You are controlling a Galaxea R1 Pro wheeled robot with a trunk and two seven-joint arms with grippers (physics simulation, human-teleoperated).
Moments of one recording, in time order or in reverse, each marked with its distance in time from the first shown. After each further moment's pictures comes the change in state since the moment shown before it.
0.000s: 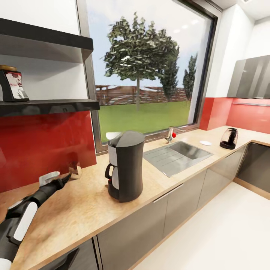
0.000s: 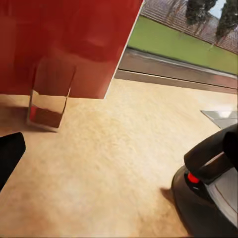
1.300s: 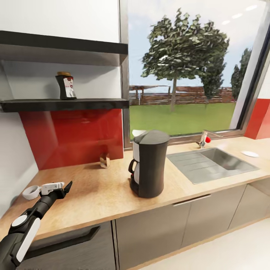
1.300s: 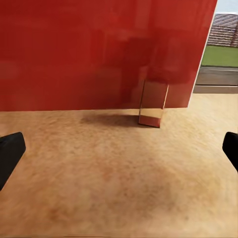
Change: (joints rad) left arm 0.111 -0.012 -0.059 -0.009 -0.201 -0.306 -0.003; right arm 0.000 0.002 0.001 0.001 0.000 0.002 0.000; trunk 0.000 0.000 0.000
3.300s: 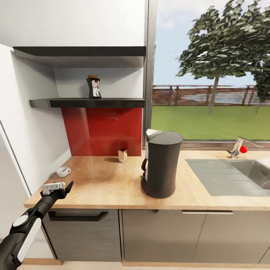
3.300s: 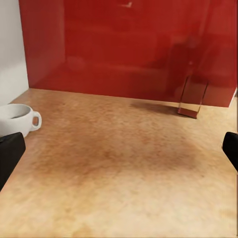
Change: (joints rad) left arm 0.000 -0.006 -0.003 -0.001 -0.001 0.000 -0.005; right arm 0.000 0.000 -0.002 -0.002 0.000 -0.001 0.000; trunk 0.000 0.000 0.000
